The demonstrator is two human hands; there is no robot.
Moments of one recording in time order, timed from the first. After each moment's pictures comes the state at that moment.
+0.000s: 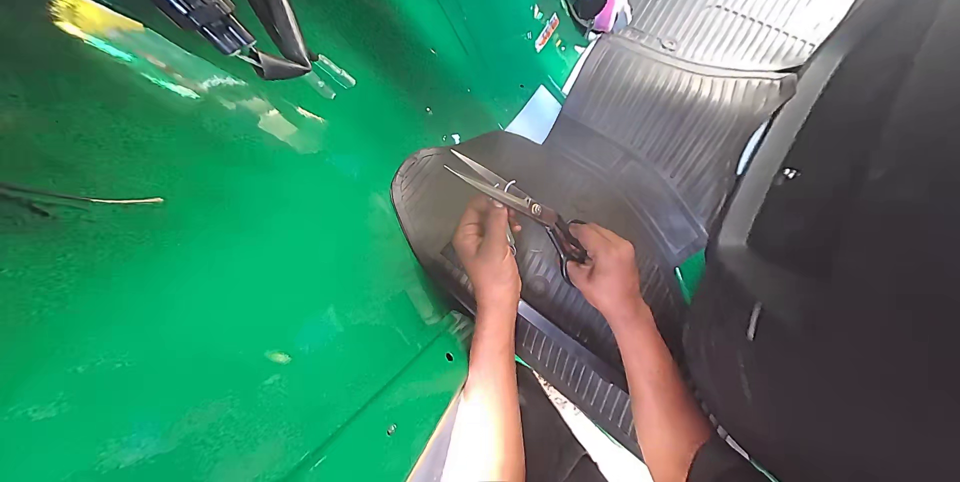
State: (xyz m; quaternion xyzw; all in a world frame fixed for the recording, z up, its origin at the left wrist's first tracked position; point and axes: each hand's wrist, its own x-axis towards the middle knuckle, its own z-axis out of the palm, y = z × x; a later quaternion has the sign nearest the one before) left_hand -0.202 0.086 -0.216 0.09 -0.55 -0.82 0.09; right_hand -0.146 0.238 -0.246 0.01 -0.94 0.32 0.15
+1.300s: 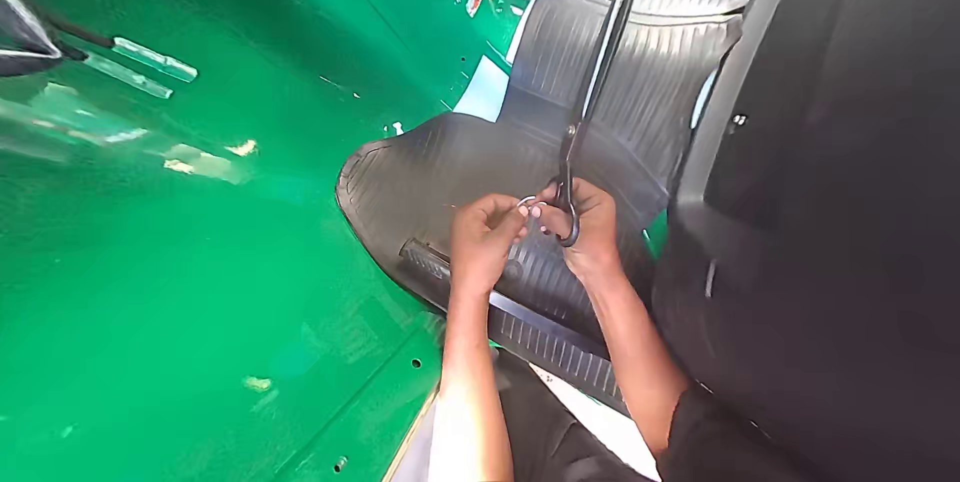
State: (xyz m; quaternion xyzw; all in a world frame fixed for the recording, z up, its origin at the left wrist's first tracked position) left_hand -0.198 0.090 -0.217 -0.04 -0.69 -0.70 -0.19; right_hand -0.154 0.241 -0.237 -0.14 -0.56 0.81 0.13
